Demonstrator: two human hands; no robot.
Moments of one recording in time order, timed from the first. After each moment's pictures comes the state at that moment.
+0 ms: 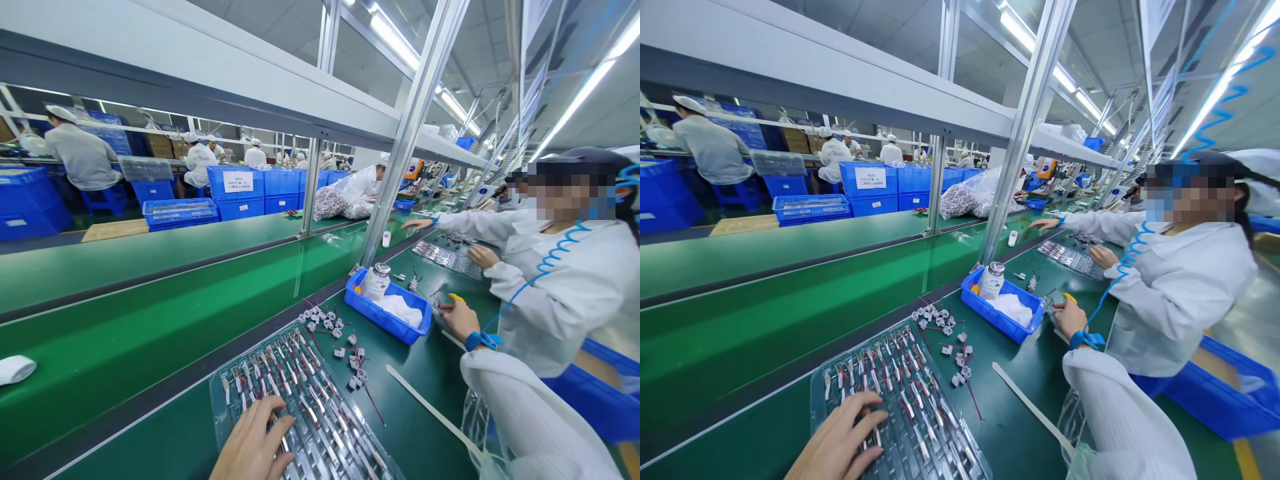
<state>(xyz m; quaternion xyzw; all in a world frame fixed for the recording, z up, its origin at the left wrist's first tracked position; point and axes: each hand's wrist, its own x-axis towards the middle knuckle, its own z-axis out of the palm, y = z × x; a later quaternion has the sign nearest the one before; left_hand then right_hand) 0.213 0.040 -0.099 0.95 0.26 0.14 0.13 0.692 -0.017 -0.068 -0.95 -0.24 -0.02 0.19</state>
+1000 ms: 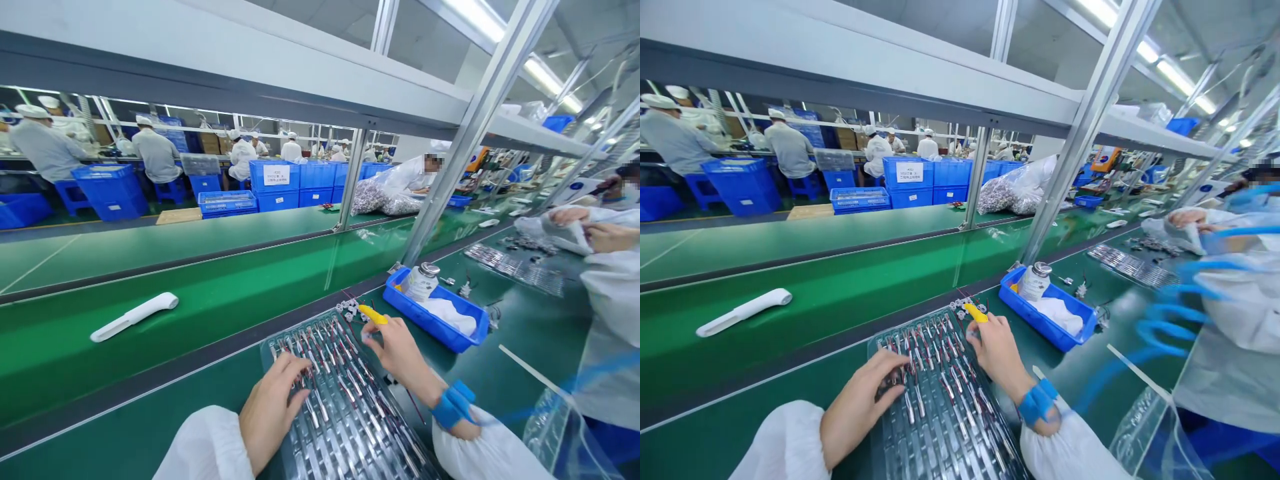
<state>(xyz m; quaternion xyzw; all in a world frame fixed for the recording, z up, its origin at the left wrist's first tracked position) 0.204 0.045 -0.062 0.84 0.40 0.21 0.30 0.434 0.023 -0.049 -0.70 -0.67 0.08 0.24</state>
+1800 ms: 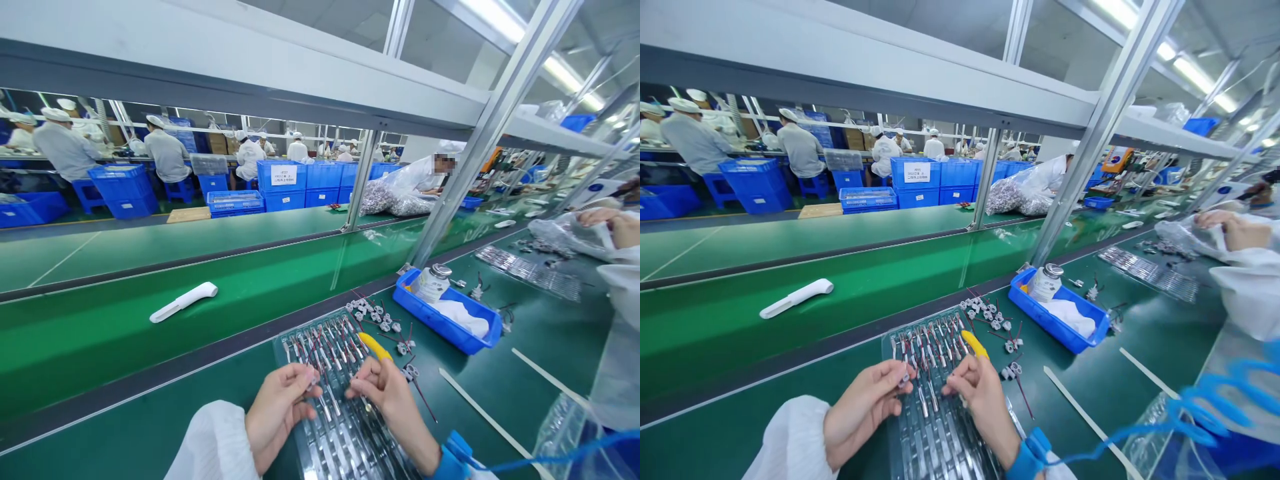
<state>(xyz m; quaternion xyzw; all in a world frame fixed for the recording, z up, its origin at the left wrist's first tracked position) 0.204 0.036 -0.047 0.37 0.43 0.31 0.76 0.372 -0.011 -0.083 -0.66 -0.51 0.33 0.44</state>
